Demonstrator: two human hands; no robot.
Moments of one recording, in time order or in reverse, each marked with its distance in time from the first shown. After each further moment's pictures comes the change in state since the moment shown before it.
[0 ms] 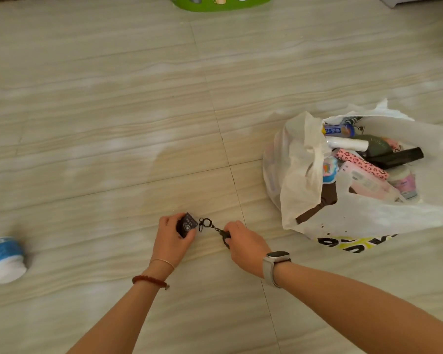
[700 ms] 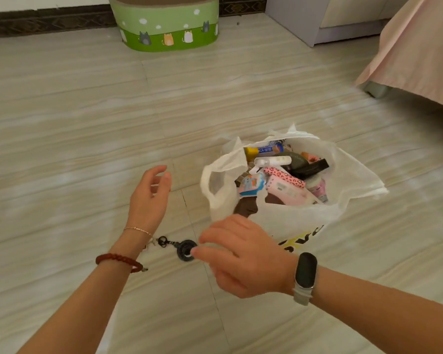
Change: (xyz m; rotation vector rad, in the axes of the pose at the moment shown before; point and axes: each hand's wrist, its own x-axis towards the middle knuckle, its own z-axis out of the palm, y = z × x) left_hand 0.013 0.168 -0.018 -0.380 0.062 0.218; right_hand -0.109 0.027 -0.116 -0.309 0.664 -0.929
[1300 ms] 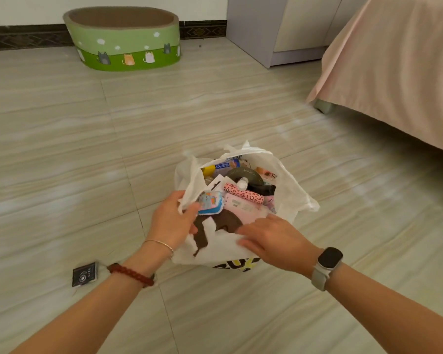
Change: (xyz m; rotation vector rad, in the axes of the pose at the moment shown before) left_hand -0.033 0.068 0.092 0.146 -0.291 -0.067; right_hand -0.082 0.070 -0.067 -0.124 -0.489 0.642
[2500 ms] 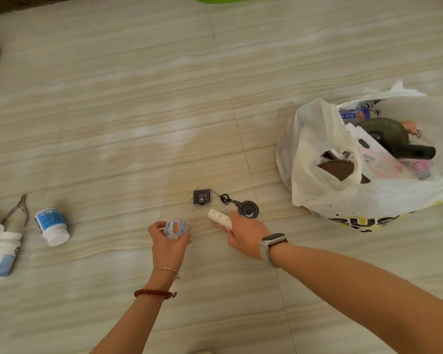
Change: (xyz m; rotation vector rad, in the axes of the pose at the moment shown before) left_hand -0.115 -0.222 -0.112 -0.218 0.471 -0.497; right_hand 0.101 -0.205 0.152 0.291 -0.368 0.092
